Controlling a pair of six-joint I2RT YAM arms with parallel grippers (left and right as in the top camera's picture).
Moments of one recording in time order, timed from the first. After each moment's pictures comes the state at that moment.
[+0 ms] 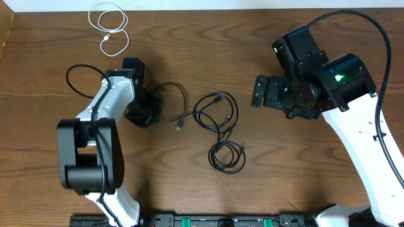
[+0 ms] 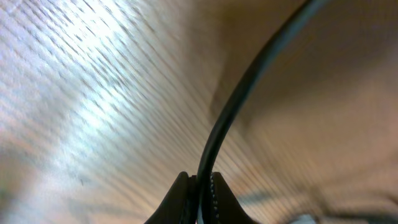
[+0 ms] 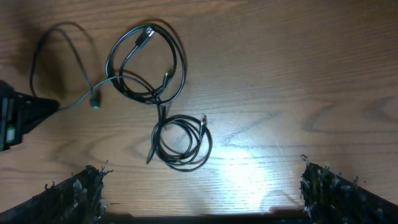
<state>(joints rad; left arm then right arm) -0.01 1.86 1.25 -0.97 0.20 -0.95 0.47 1.55 1.80 -1.50 -0.01 0.69</state>
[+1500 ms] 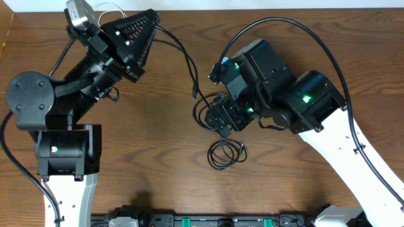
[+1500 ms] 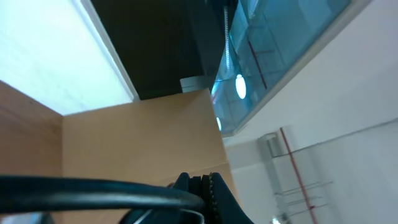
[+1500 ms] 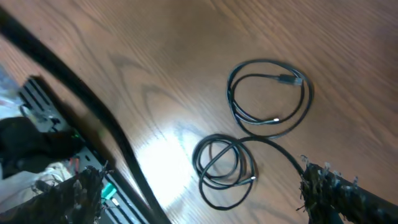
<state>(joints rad) -0.02 1.08 1.30 0.15 0.78 -1.75 0.70 1.55 1.78 -1.26 -0.23 0.05</state>
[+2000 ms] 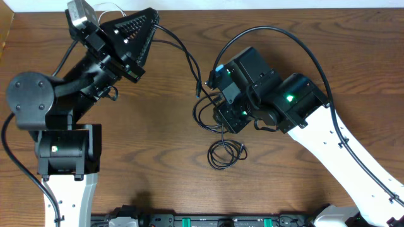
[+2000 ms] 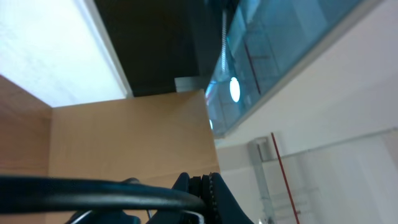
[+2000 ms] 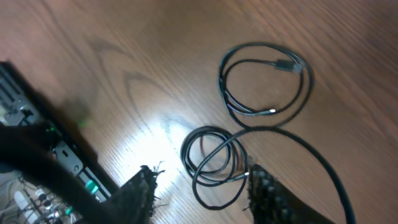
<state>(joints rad) -0.02 1.08 1.30 0.13 0.78 -1.80 0.71 1.56 1.68 -1.21 -0.19 0.04</state>
